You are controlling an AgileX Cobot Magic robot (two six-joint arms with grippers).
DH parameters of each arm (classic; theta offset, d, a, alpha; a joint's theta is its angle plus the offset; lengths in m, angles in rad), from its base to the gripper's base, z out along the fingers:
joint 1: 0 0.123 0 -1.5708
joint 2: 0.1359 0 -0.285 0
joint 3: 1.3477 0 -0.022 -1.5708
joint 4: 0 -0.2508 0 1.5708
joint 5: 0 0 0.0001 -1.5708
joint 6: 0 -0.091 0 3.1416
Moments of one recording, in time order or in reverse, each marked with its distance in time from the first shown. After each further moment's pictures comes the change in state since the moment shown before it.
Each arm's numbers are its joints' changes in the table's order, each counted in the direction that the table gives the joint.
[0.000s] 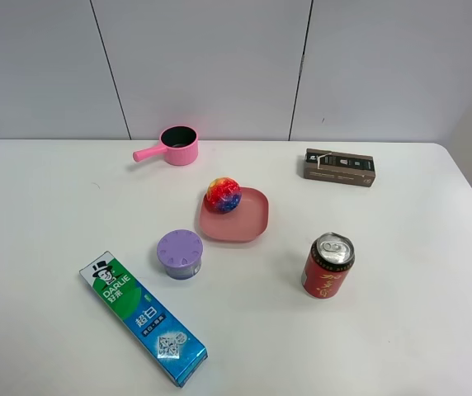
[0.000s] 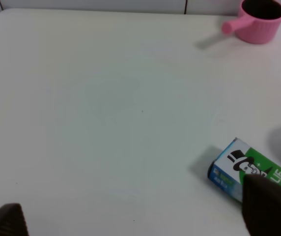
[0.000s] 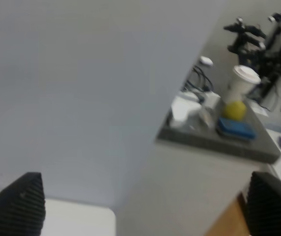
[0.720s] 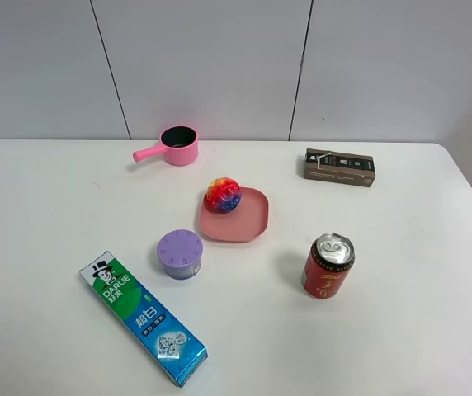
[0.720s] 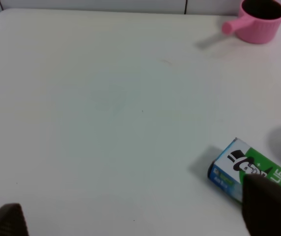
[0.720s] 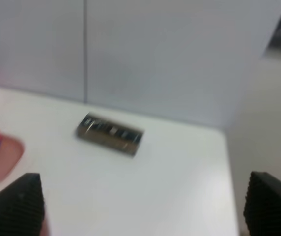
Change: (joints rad) left arm 0.000 0.000 0.000 0.000 0.000 0.000; right arm -0.072 -0.470 0.600 -0.342 0.005 -0.075
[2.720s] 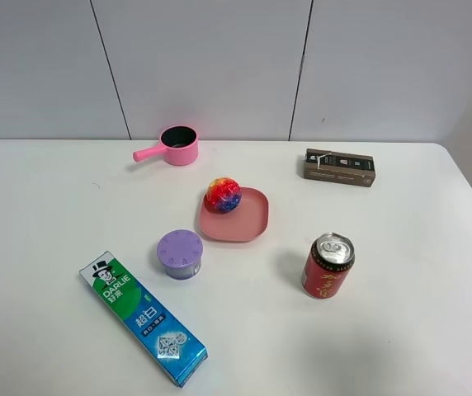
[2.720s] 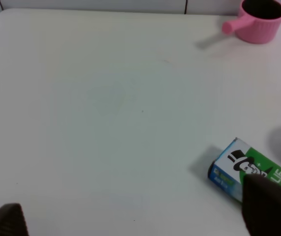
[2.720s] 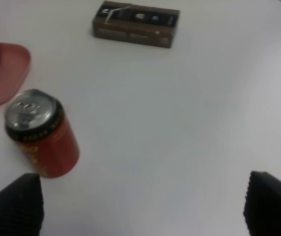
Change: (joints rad) left arm 0.000 0.000 0.000 0.000 0.000 0.000; right arm -0.231 -0.334 0.669 -0.194 -0.156 -0.040
